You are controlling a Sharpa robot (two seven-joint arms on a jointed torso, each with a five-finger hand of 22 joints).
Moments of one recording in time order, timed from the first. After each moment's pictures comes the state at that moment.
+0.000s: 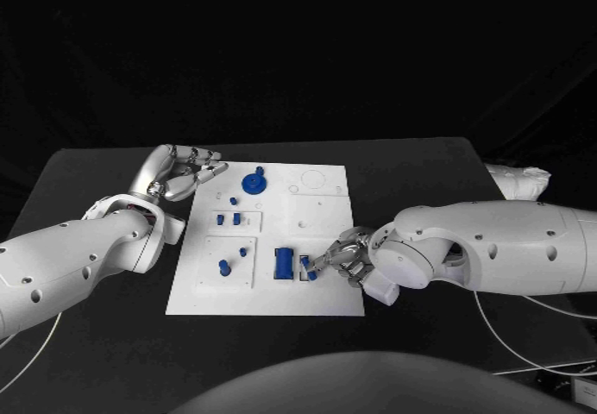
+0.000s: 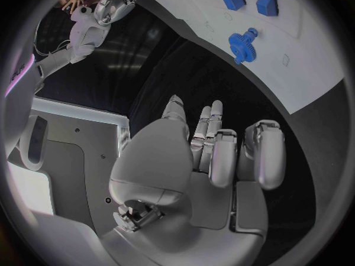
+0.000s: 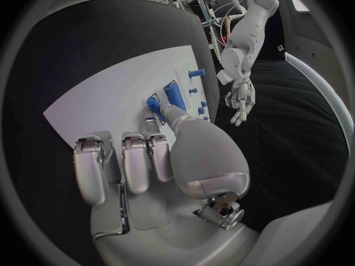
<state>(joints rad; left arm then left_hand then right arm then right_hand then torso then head) 1.22 -0.69 -0.22 1.28 -0.62 -0.63 0.49 1.38 0.07 -0.18 0.29 0.20 0.97 0.16 0.07 0.07 1.10 0.10 0.10 0.07 1.46 0.02 1.50 1.31 0.03 1.46 0.12 1.44 1.31 1.19 -0.95 -0.24 1.86 -0.33 -0.41 -0.54 1.20 0.08 0.26 0.03 0.25 1.01 0.12 0.13 0.11 1.46 0.04 1.57 1.31 1.47 -0.02 1.57 1.31 0.01 1.47 0.09 1.57 1.31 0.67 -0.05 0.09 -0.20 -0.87</state>
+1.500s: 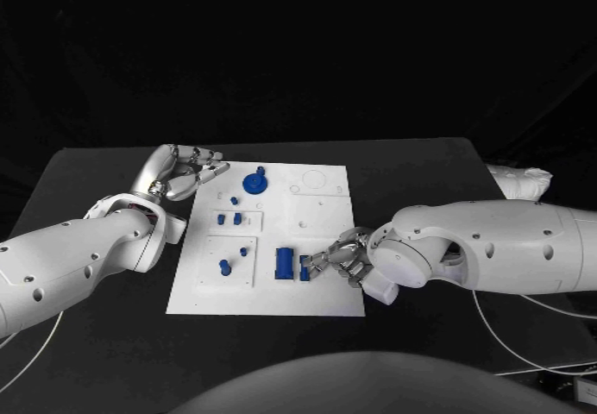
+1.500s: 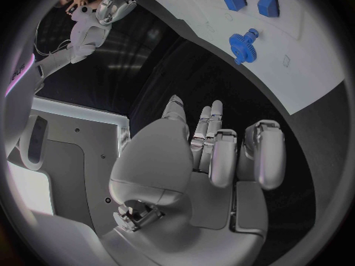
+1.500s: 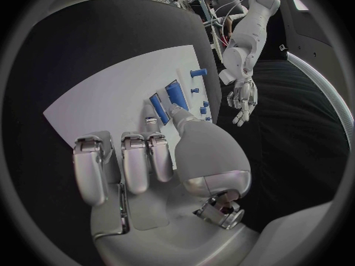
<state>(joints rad) 1.22 -0.69 -0.22 1.28 -0.62 -0.62 0.49 1.38 0.07 -0.18 0.29 0.20 0.97 0.16 0.07 0.07 1.10 0.10 0.10 0.07 1.46 0.02 1.50 1.31 0.03 1.46 0.12 1.44 1.31 1.19 -0.94 -0.24 1.85 -0.33 -0.40 -0.56 1.10 0.02 0.18 0.10 0.19 1.01 0.13 0.09 0.09 1.46 0.05 1.57 1.31 1.47 -0.01 1.57 1.31 0.01 1.47 0.10 1.57 1.31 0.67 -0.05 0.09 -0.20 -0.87</state>
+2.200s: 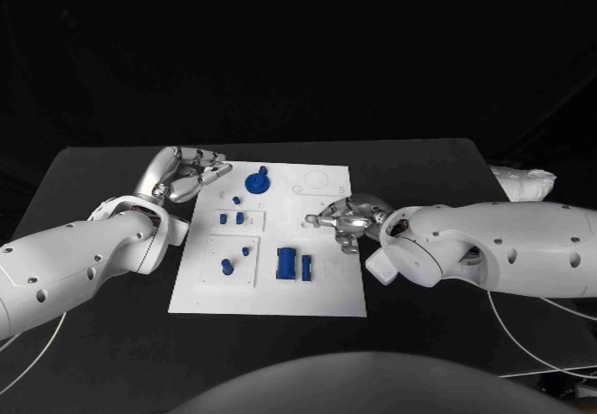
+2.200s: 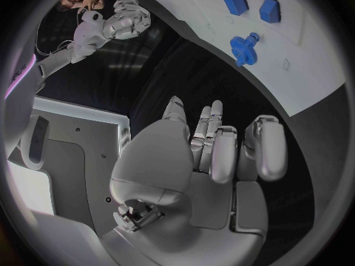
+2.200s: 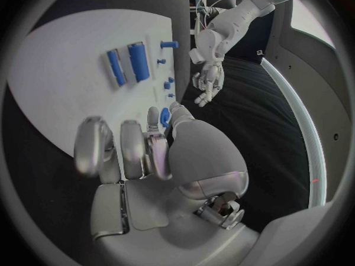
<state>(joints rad) 1.21 -0.70 -0.22 1.29 -0.62 -0.63 0.50 1.38 0.08 -0.20 0.29 0.20 0.97 0.16 0.07 0.07 1.10 0.10 0.10 0.07 1.46 0.02 1.41 1.31 0.04 1.44 0.13 1.34 1.31 1.20 -1.00 -0.24 1.87 -0.41 -0.58 -0.15 1.23 0.09 -0.04 0.18 0.30 0.69 0.13 0.69 0.67 1.19 0.06 1.32 1.29 1.04 0.01 1.16 0.95 0.11 1.11 0.11 1.08 1.30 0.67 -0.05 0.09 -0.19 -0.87</state>
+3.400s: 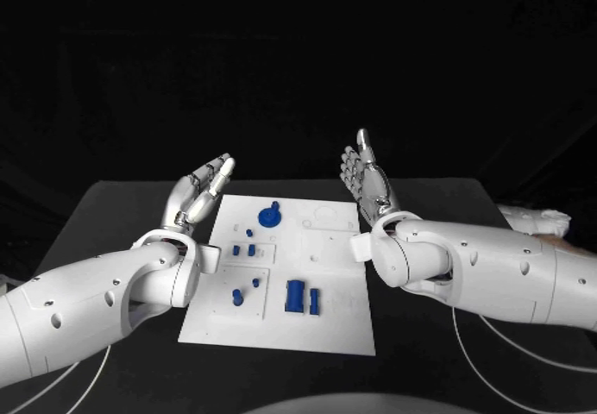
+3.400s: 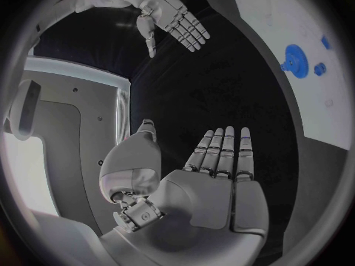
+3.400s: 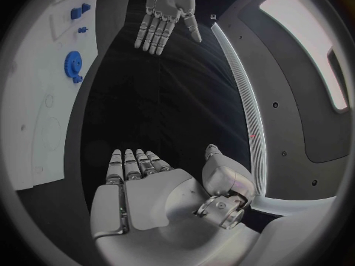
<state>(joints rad) 1.10 -0.76 -0.08 1.49 -0.30 -0.72 0.58 0.63 0.01 -0.12 0.15 0.10 0.44 0.11 0.01 0.00 0.49 0.07 0.01 0.00 0.39 0.04 0.16 0.20 0.12 0.37 0.14 0.01 0.39 1.07 -0.80 -0.02 1.60 -0.10 -0.72 0.47 0.01 0.00 0.00 0.00 0.00 0.00 0.00 0.00 0.00 0.00 0.00 0.00 0.00 0.01 0.00 0.00 0.00 0.01 0.00 0.01 0.00 0.00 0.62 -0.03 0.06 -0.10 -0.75</state>
